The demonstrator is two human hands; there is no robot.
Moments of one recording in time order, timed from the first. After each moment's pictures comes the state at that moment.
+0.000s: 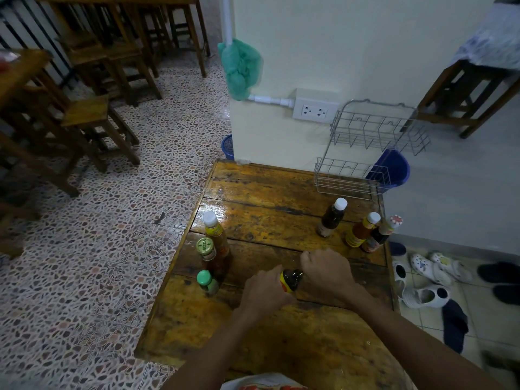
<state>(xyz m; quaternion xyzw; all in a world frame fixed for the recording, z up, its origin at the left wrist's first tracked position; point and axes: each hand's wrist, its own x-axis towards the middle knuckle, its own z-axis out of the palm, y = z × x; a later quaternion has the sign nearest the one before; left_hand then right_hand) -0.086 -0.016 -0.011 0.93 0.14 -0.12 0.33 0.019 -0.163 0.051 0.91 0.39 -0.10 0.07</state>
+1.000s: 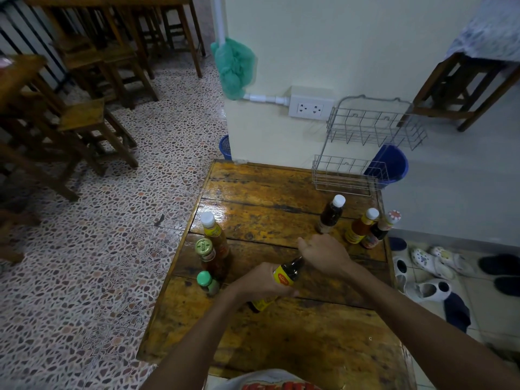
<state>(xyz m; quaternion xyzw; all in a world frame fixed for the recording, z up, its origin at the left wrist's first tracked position) -0.069 0.020 -0.003 0.75 0.06 -0.27 0.60 0.048 -0.150 0.056 0.93 0.28 -0.22 -0.10</state>
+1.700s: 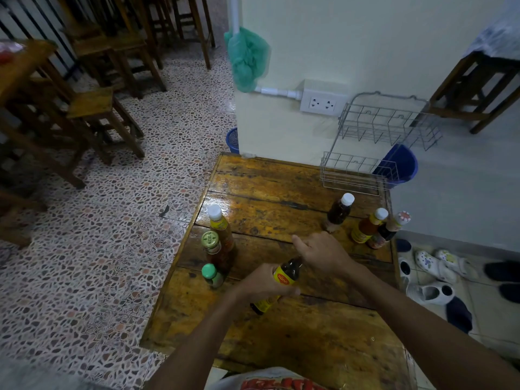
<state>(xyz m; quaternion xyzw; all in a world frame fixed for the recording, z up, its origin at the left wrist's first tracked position) -0.087 0.019 -0.004 0.69 0.08 -0.26 0.67 0.047 -0.139 0.044 0.90 0.35 -0.20 -0.16</state>
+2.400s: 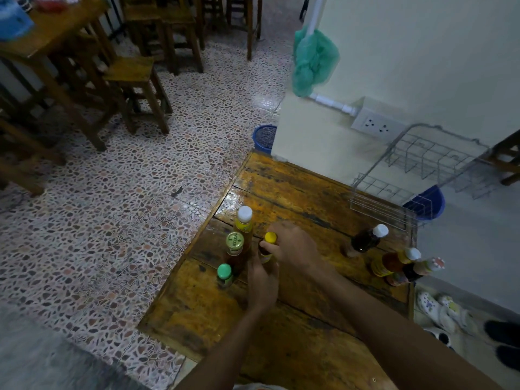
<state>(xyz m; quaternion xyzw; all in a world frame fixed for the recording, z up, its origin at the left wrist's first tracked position) -0.081 0.015 -0.036 0.69 0.43 0.08 0.58 0.039 -0.013 0.028 0.88 0.44 -0.13 -0.14</state>
